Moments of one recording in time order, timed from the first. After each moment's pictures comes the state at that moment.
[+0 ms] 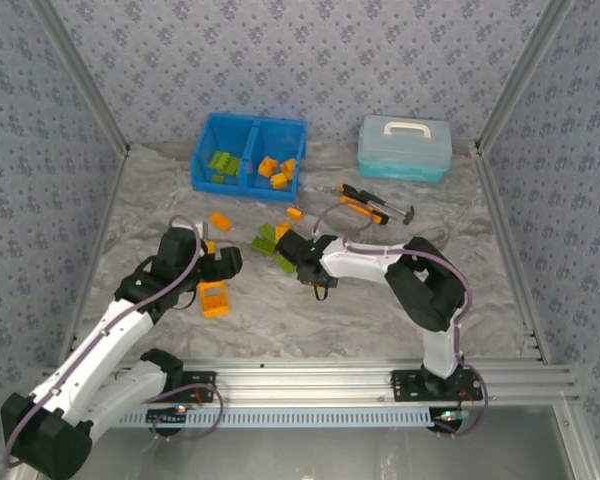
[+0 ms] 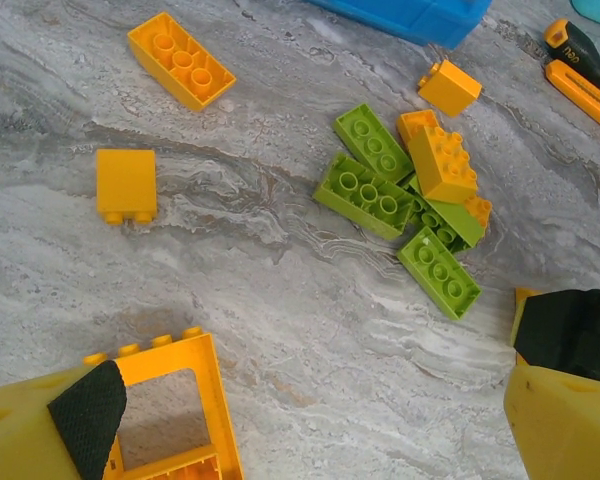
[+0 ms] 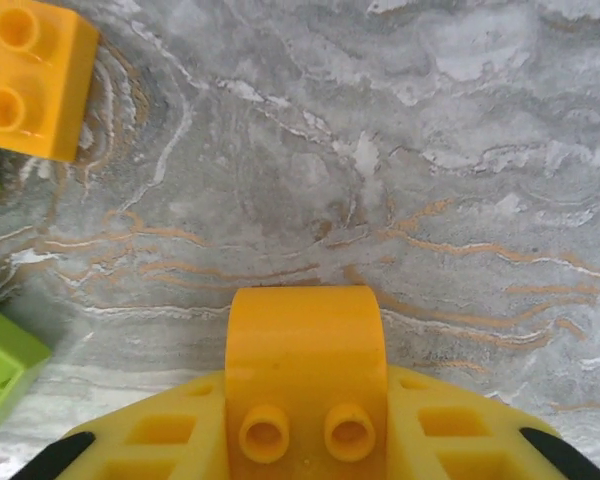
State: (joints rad) left arm -0.46 0.85 0.70 -0.60 -0.05 -0.52; right arm 0.89 1.90 1.22 -0.66 0.32 1.04
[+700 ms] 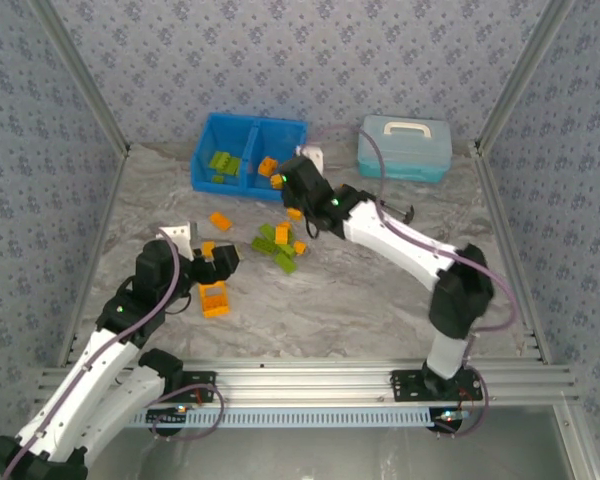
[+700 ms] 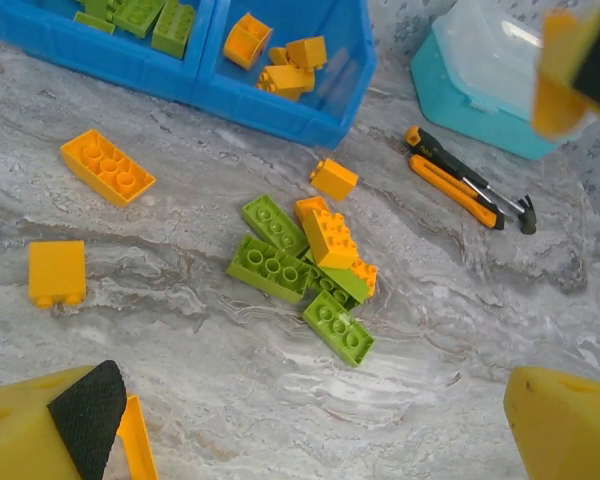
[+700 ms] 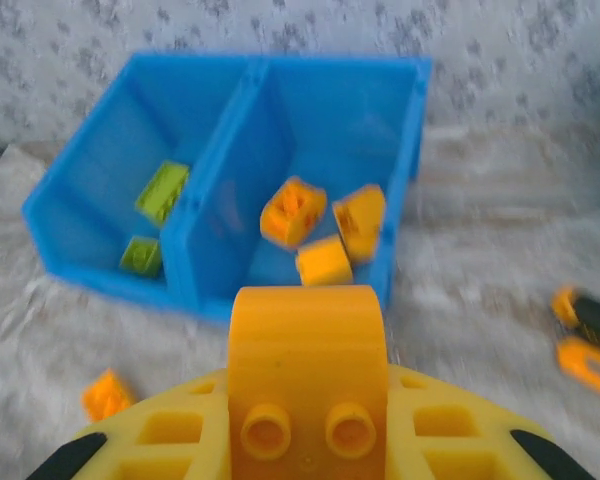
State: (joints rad) left arm -0.46 0.62 0.64 -0.50 0.02 -0.54; right arm 0.75 2.00 1.90 -0.50 0.41 0.48
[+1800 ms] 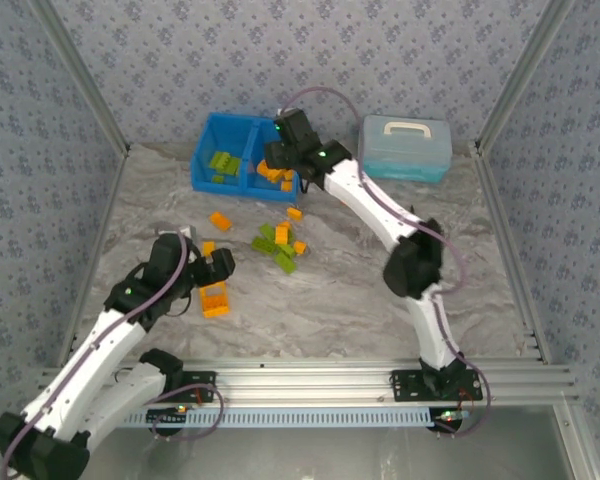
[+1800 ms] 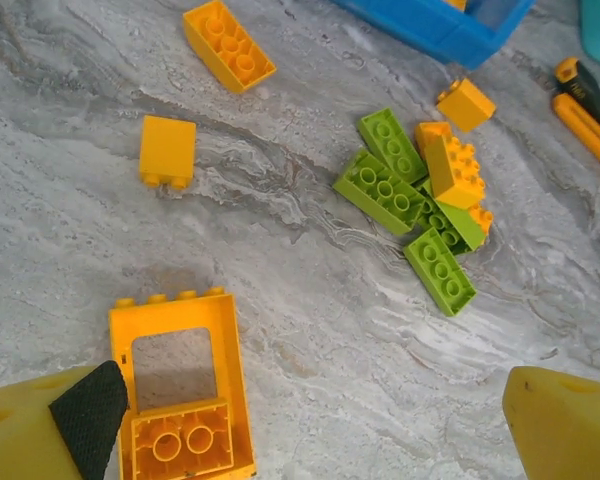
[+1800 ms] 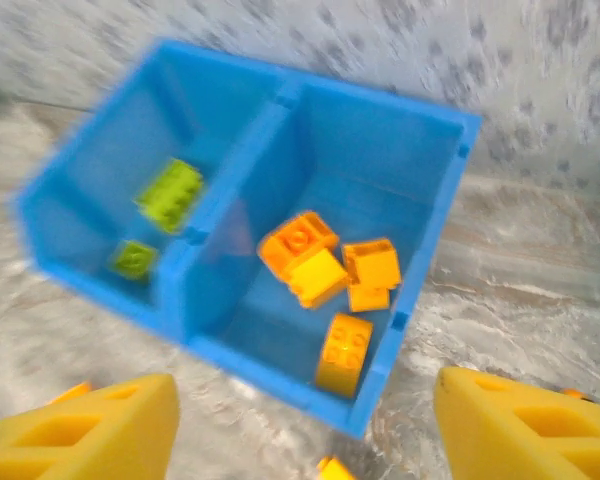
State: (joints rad) left arm -0.46 0.82 0.74 -0.71 -0.08 -0.65; right arm 0.69 2.06 2.12 -0.65 0.24 0.28
